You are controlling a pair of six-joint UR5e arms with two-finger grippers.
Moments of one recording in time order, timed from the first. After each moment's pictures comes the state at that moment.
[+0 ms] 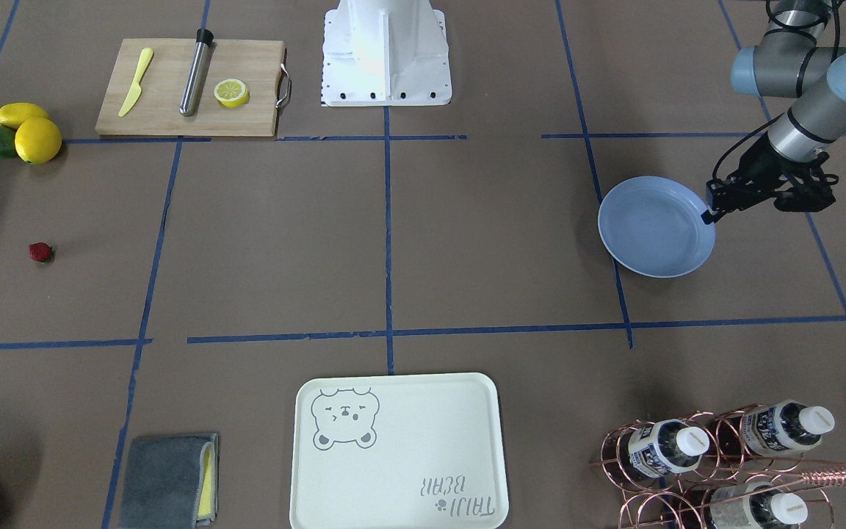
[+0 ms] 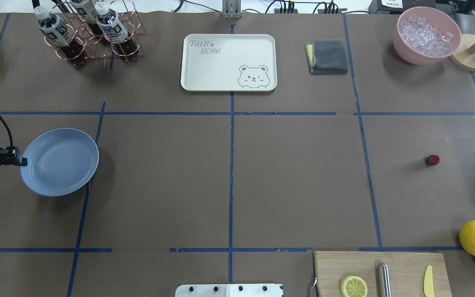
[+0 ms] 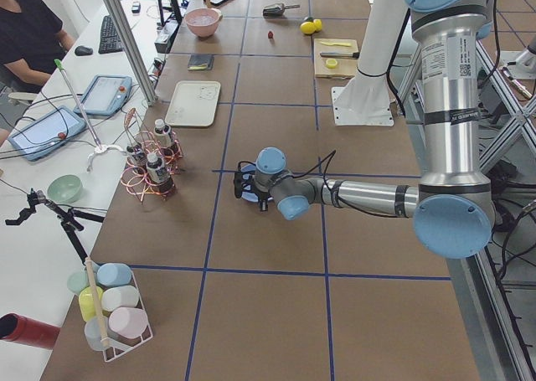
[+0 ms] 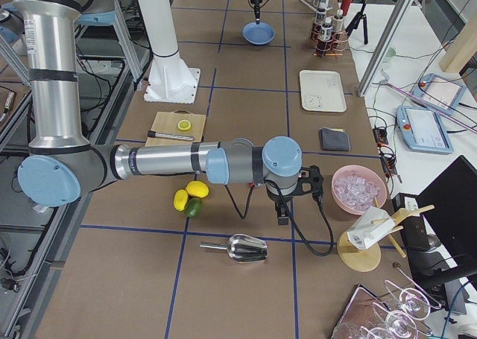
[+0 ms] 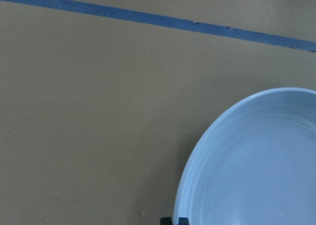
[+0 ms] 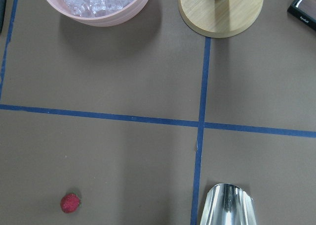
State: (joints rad) left arm -0.94 -1.44 -1.70 -2.42 -2.22 -1.08; right arm 1.64 -1.56 1.68 -1.59 2.47 -0.04
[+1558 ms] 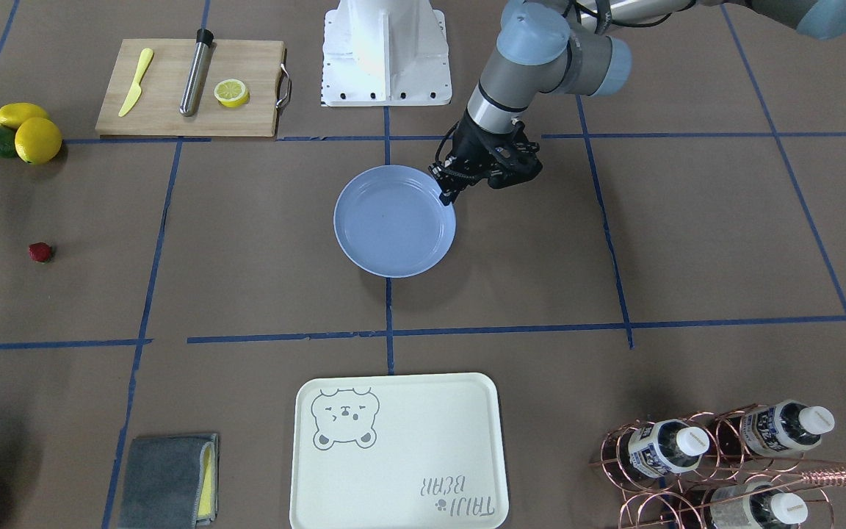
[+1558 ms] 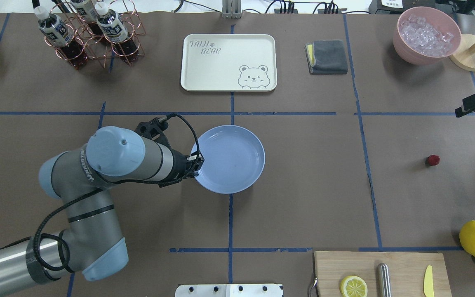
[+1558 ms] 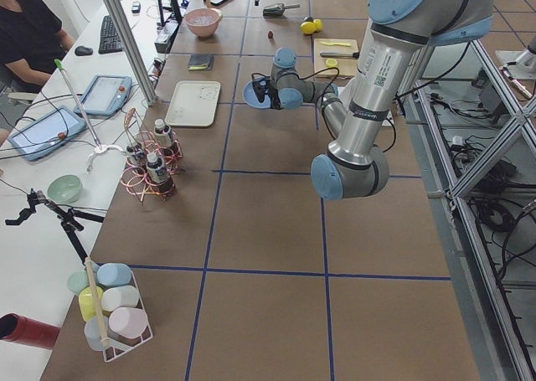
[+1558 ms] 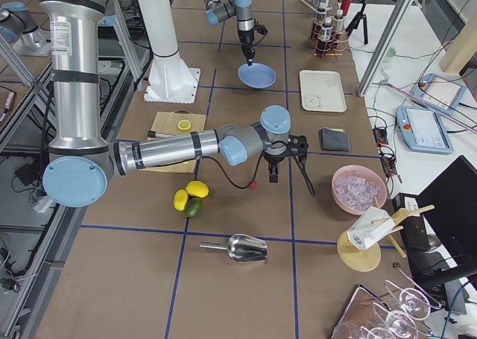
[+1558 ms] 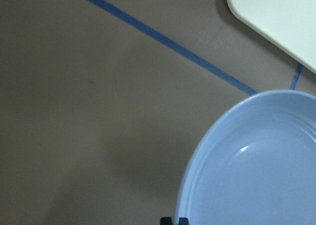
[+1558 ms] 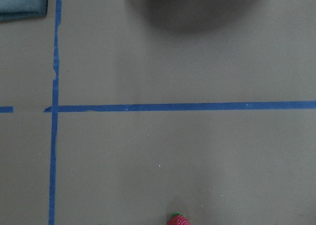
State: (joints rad) left arm -0.44 -2.07 -1.76 -1.95 -1.79 -1.81; right arm 1.24 -1.59 1.79 -1.25 2.37 0.61
